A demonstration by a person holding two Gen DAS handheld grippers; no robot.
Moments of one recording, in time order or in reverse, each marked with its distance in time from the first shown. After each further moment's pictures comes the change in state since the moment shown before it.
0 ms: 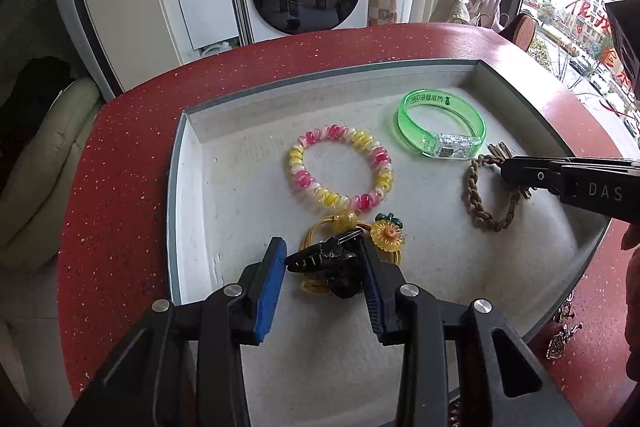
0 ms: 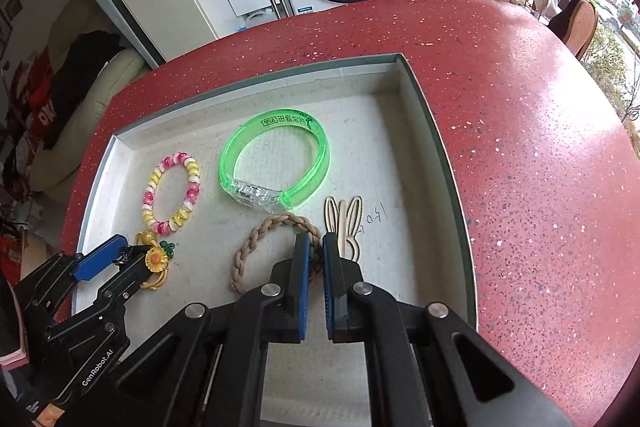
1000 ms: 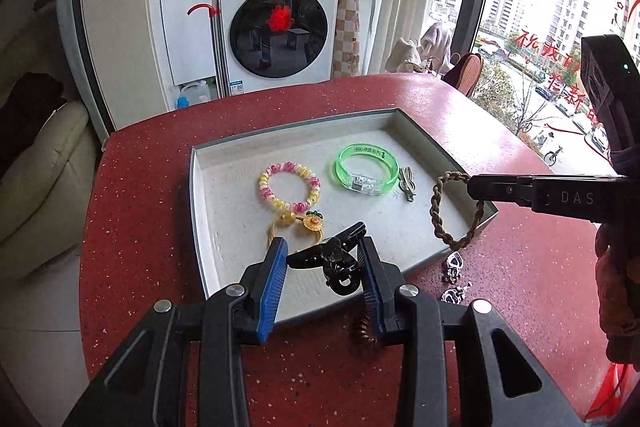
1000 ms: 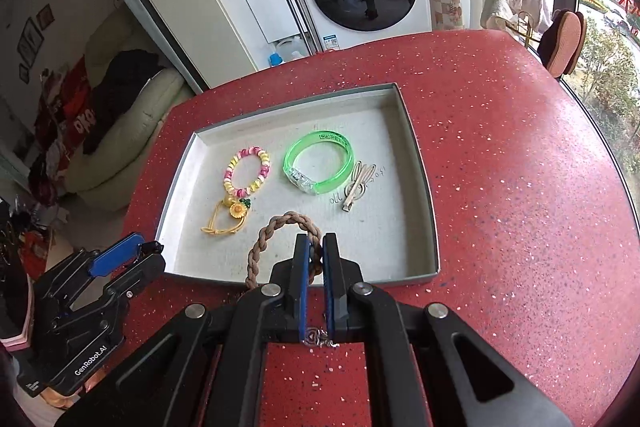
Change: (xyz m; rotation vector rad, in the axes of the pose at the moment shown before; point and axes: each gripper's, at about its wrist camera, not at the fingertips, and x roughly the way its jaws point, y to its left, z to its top) left arm -0.097 -0.011 -0.016 0.004 -0.140 -0.136; right arm -0.094 0.008 -0.036 -0.007 -0.088 0.103
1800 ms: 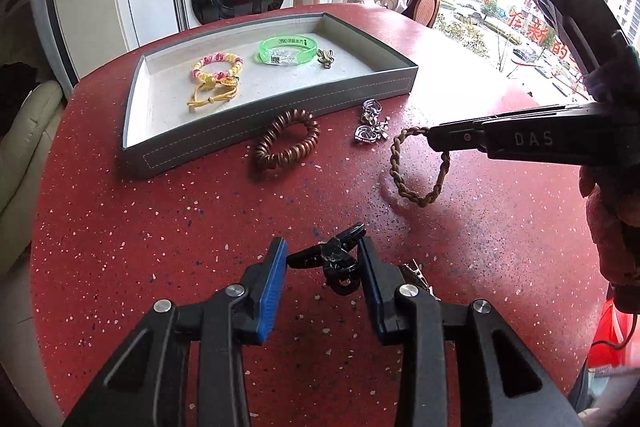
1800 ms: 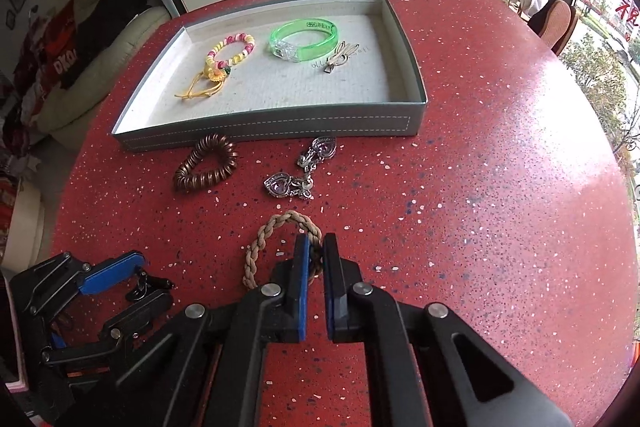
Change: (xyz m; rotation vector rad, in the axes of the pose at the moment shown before) left arm -0.007 -0.063 -0.123 0.081 0.116 -0.077; right arm -0.006 -0.001 -0.106 -0.097 0.112 -0.125
